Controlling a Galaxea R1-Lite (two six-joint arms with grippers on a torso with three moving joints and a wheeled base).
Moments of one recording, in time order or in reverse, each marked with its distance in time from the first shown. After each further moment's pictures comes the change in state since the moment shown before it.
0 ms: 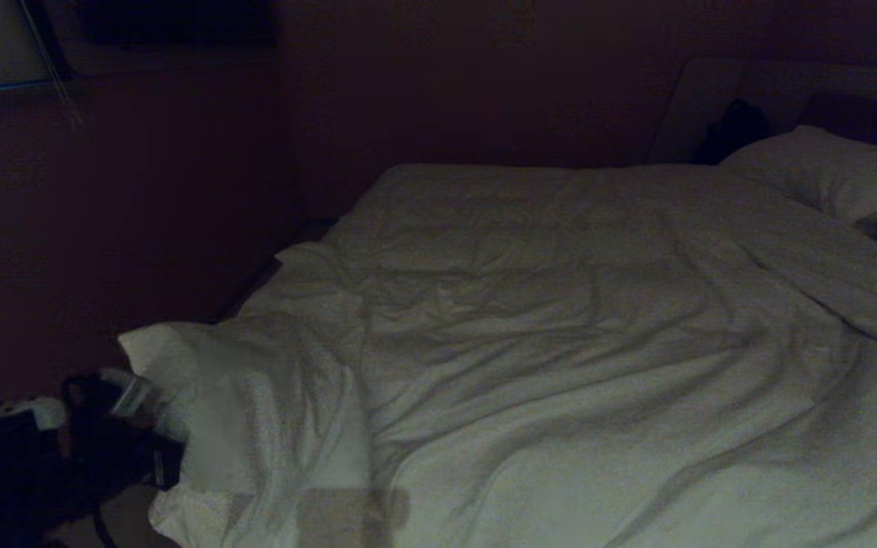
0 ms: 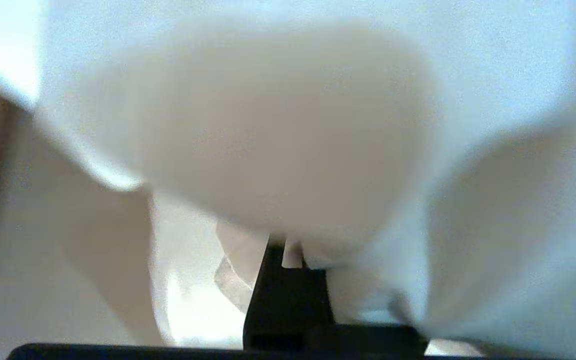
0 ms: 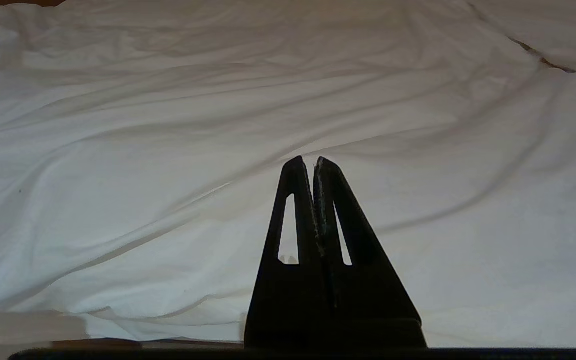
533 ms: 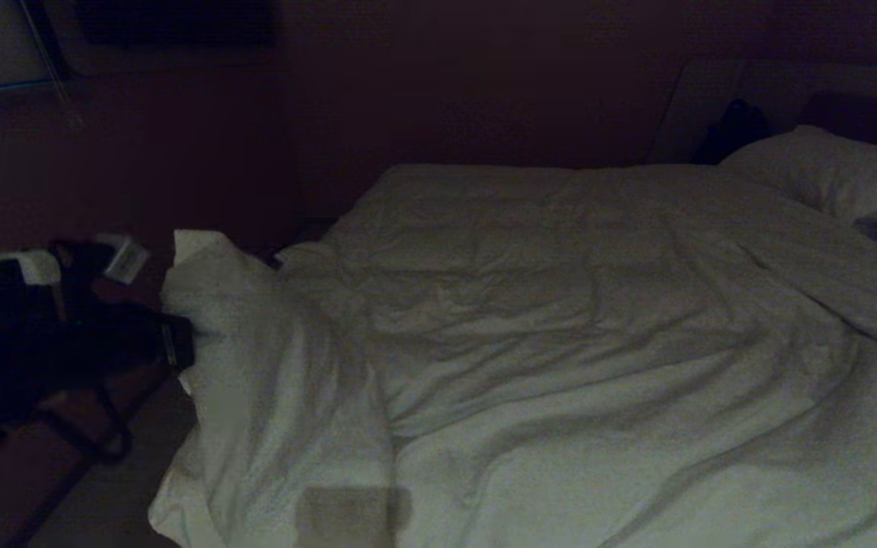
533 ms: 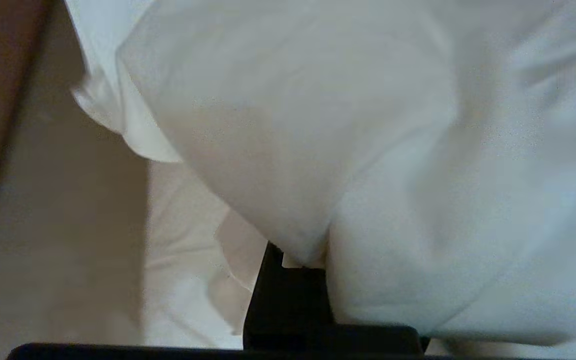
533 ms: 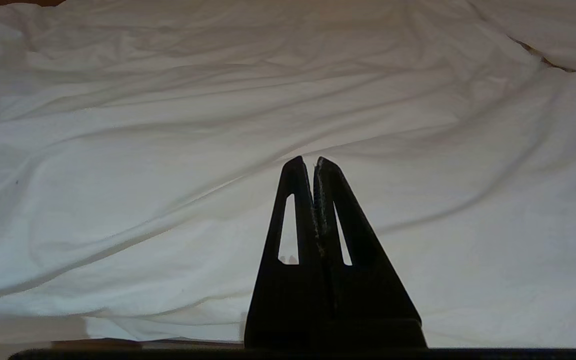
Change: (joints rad) left arm -0.159 -0.420 -0.519 0.835 0.107 -0.190; right arm 0.000 0.000 0.000 0.000 0.000 0.000
